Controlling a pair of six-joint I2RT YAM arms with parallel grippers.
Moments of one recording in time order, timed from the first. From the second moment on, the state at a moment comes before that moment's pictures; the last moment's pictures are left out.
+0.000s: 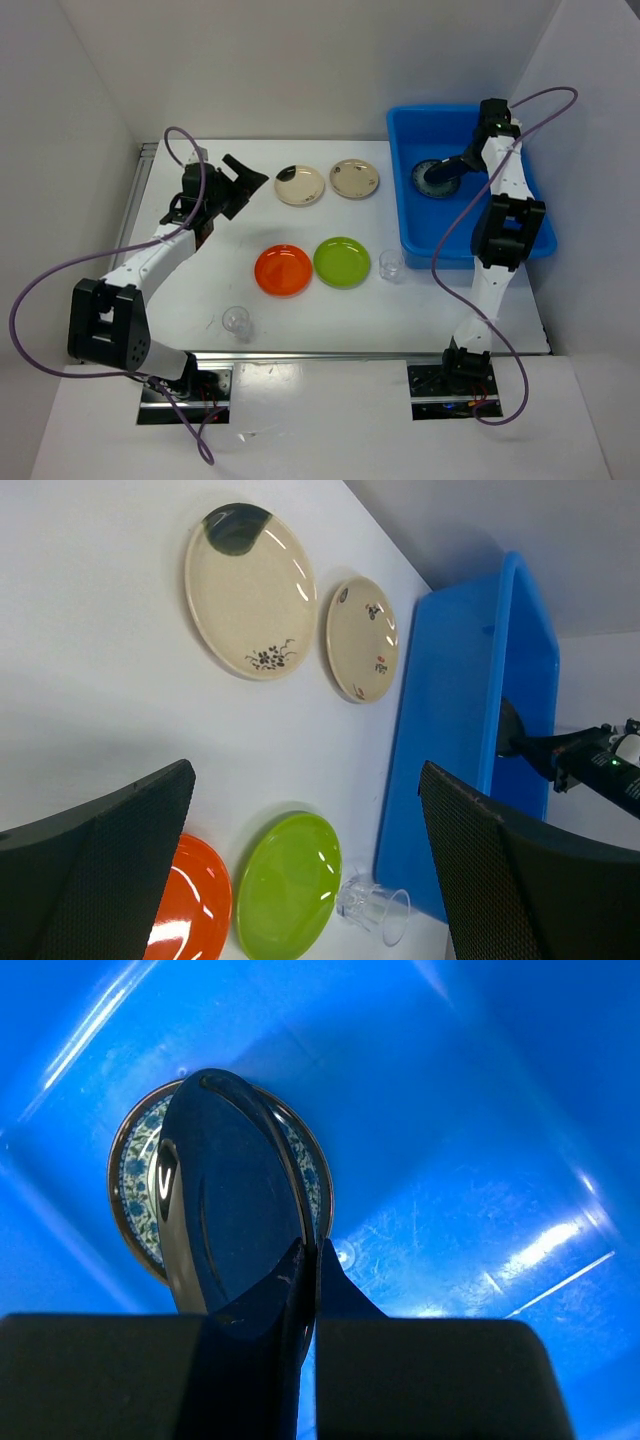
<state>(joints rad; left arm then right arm) -0.18 1.43 0.99 0.04 0.11 -0.97 -0.19 2.24 2.15 -0.83 0.23 0.51</state>
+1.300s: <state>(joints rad) -0.18 1.57 1.00 0.05 0.08 -0.93 -0.17 2.41 2.25 -0.83 0.18 0.53</state>
